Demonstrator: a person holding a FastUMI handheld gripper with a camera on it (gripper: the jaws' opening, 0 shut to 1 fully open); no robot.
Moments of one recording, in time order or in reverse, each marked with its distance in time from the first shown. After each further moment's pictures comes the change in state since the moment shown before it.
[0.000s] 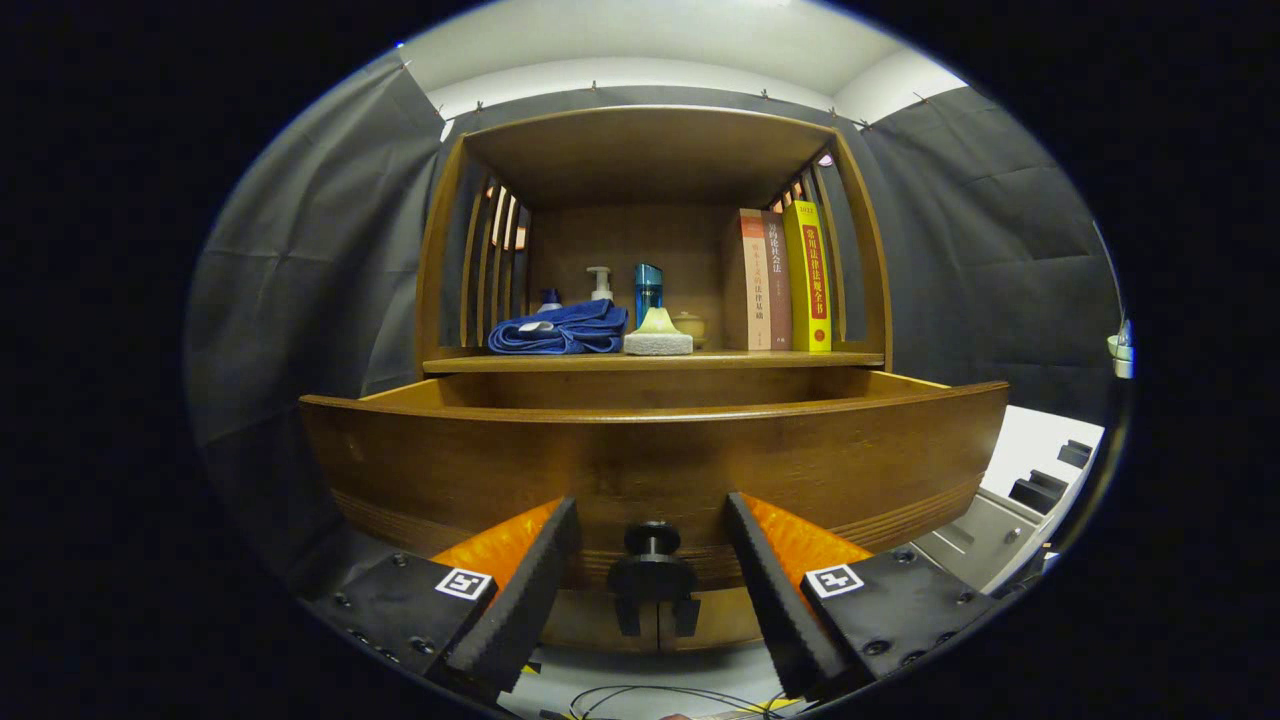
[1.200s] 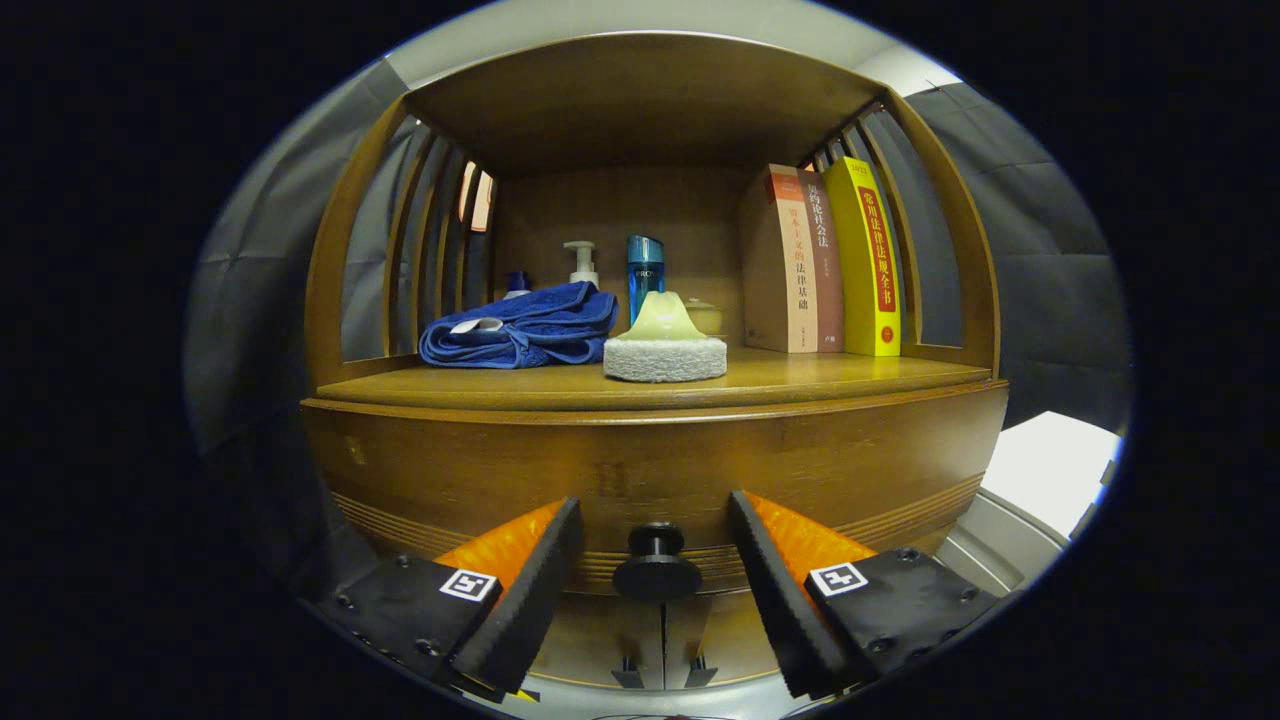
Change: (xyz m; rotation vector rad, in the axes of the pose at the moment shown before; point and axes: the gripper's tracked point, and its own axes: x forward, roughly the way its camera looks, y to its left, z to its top) arm 0.173 0.002 -0.004 0.015 0.055 -0.015
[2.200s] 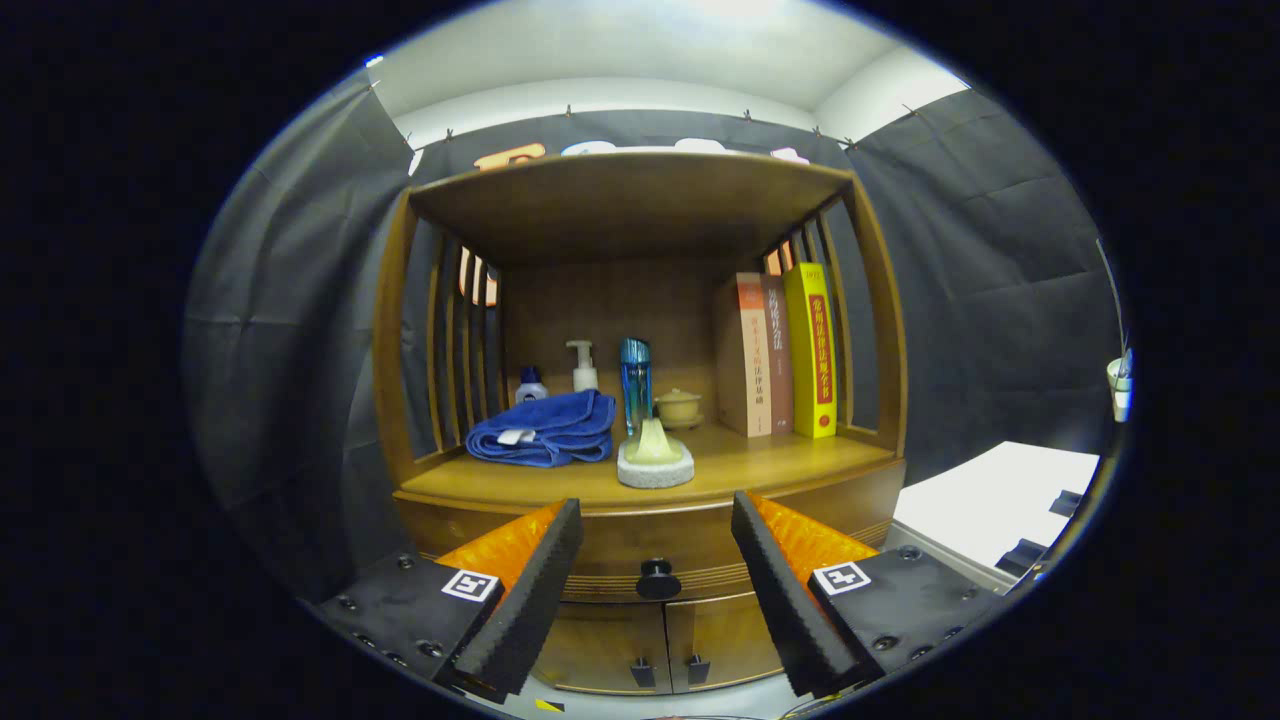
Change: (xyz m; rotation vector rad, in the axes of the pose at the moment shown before) arm -0.132 0.003 0.147 0.019 -0.210 -0.052
